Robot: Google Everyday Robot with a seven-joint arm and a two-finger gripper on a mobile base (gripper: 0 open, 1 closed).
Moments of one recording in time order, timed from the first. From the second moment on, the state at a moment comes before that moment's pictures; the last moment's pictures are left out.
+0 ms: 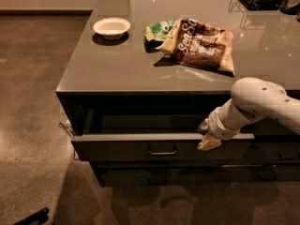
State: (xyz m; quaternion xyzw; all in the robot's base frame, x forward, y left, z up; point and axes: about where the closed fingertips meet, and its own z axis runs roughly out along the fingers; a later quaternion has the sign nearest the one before) arm 0.533 -0.203 0.646 -0.66 0.73 0.07 0.18
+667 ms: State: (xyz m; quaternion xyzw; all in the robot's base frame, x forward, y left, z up) arm 0.511 -0.204 0.651 -0.65 0.73 0.09 0.17
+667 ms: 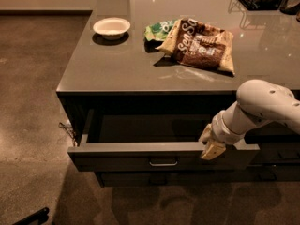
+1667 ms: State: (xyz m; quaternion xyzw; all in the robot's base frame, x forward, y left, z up) arm 0.510 -0.202 0.649 -0.65 0.73 0.09 0.17
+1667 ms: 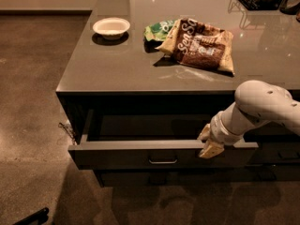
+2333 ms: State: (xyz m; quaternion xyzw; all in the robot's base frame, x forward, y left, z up) arm 0.509 -0.200 0.647 -0.66 0.73 0.09 0.17
